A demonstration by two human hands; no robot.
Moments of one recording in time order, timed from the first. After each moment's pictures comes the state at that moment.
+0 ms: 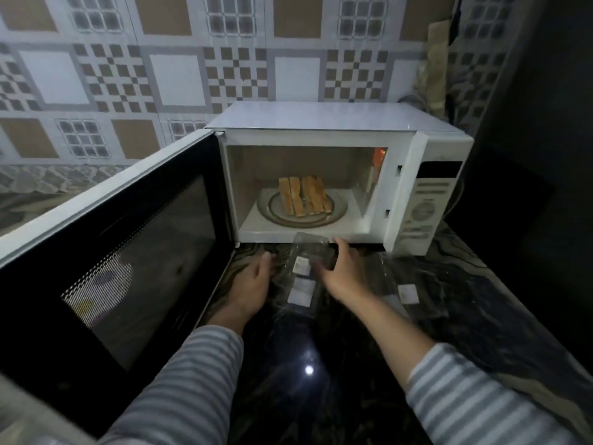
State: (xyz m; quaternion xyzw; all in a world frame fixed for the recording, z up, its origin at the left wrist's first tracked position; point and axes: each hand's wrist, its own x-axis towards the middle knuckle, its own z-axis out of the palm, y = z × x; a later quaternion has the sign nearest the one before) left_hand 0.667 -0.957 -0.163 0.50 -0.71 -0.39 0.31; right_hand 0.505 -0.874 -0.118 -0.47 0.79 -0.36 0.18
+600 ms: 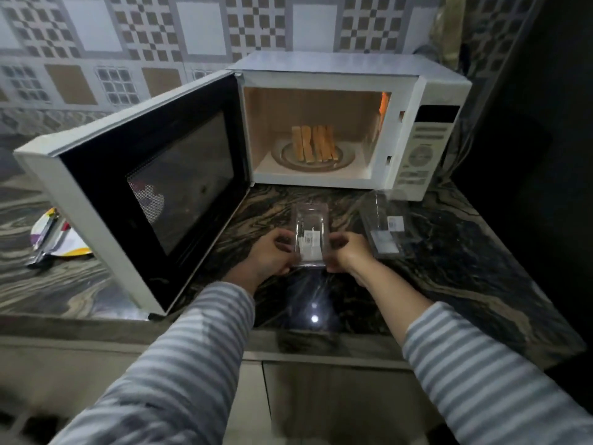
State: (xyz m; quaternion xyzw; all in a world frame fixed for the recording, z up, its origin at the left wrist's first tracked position) left_hand 0.675 -0.844 -0.159 0.51 -0.60 -0.56 0.26; right_hand 0.521 -0.798 -0.159 -0.32 0.74 -0.44 0.40
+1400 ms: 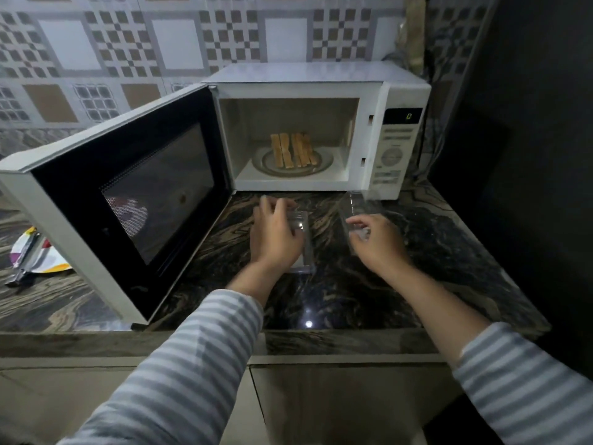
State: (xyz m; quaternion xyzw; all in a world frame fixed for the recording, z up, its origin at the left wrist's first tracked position) left_hand 0.634 -0.806 -0.111 0.50 -0.78 -0.14 0.35; right_hand 0.471 -0.729 -0.113 -0.51 0.77 -0.38 0.09
